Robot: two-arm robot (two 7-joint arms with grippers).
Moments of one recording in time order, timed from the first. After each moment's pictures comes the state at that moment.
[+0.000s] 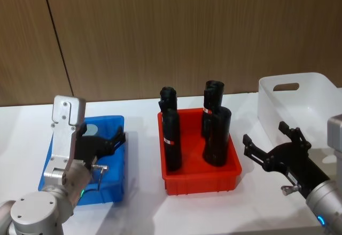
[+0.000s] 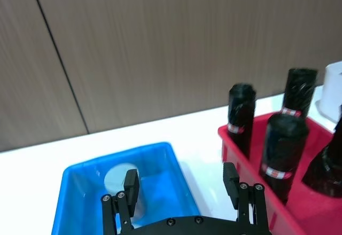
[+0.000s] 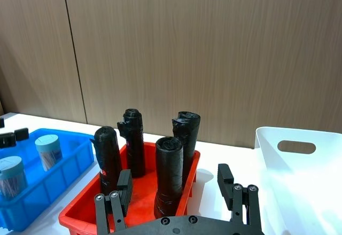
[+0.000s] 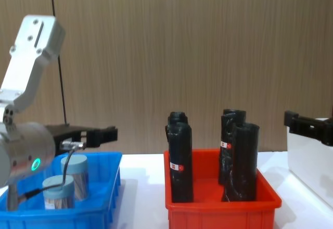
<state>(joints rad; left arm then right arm) -0.31 0.32 0.38 -1.49 -0.39 0.21 0.15 -0.01 0.34 -0.23 -1.77 0.29 0.03 0.07</state>
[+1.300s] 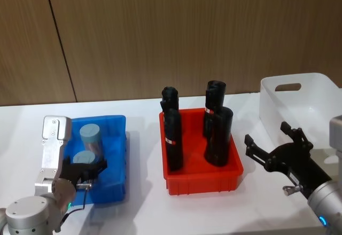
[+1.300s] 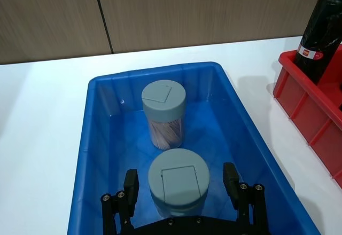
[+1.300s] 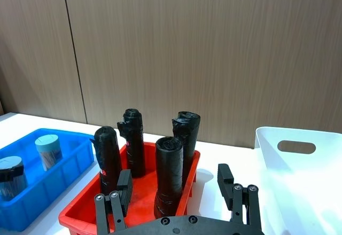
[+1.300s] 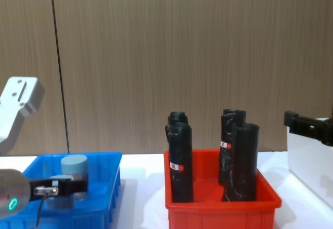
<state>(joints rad) -0.35 0.31 0.32 -1.30 -0.46 0.33 0.16 -0.01 0.34 -0.23 -1.77 0.29 0.03 0.07</state>
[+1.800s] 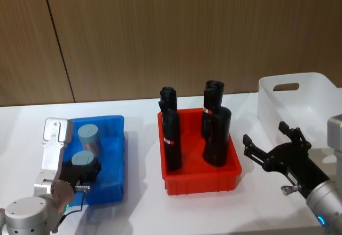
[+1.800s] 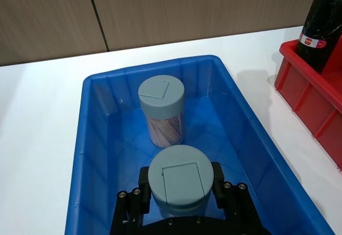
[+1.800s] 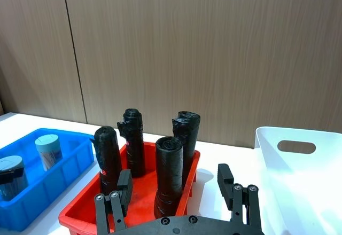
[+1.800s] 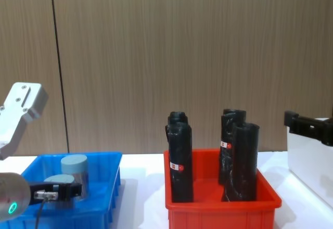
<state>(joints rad) -0.36 0.30 0.32 -1.26 -0.42 0.32 0.12 -0.01 0.34 -0.23 -1.77 0.29 0.03 0.07</state>
